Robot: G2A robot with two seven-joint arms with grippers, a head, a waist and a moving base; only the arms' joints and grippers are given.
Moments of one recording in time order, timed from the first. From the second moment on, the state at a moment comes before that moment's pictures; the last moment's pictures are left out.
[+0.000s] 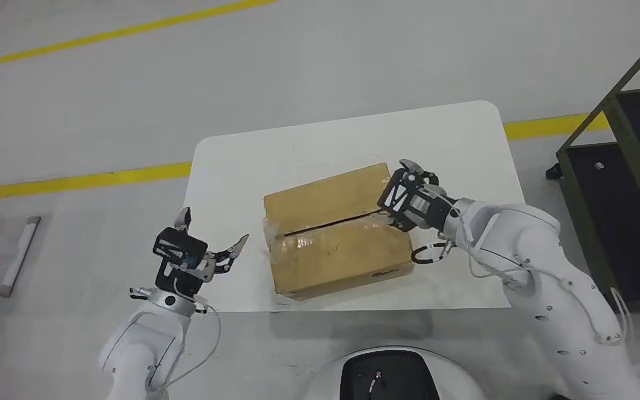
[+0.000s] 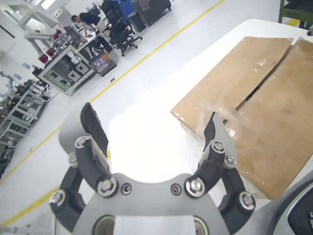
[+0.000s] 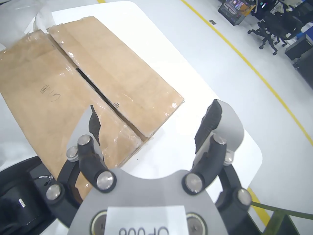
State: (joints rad) left arm 1.54 -1.11 -1.73 -2.03 1.49 -0.38 -0.11; right arm -1.04 -1.26 1.26 -1.86 -1.36 -0.54 0.67
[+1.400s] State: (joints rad) left arm 1.51 -1.07 -1.62 -1.97 1.34 -0.77 -0.29; right arm -1.04 -1.26 1.26 -1.85 -1.36 -0.53 0.66
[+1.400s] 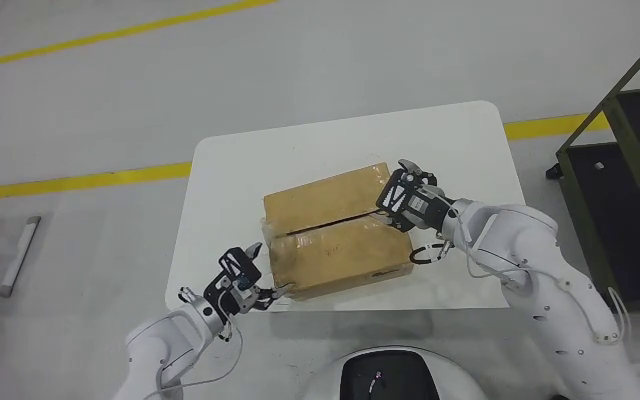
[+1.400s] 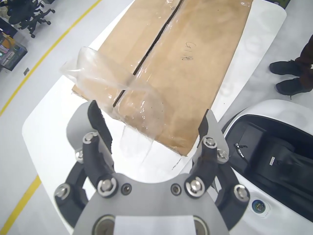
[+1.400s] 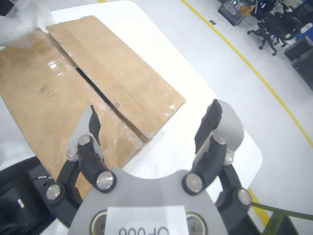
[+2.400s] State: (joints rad) left arm 1.41 -1.05 -1.59 -1.90 1.09 -0.72 -0.50; right arm -1.05 -1.26 1.25 -1.85 -1.34 -0.53 0.64
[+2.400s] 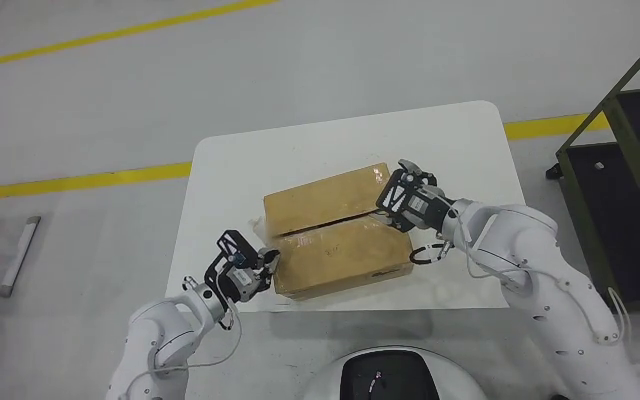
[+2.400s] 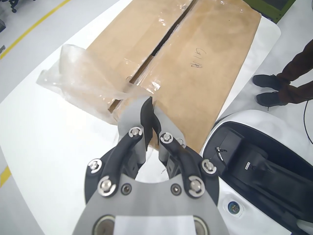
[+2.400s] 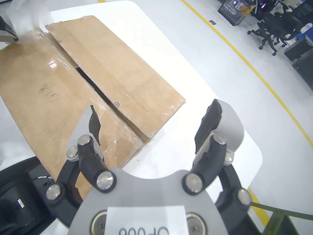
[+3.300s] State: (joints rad) left arm 1.47 -1.00 -1.76 -1.93 1.38 -0.73 -0.75; right arm -0.93 -1.32 1.04 -1.56 -1.21 -0.26 0.48
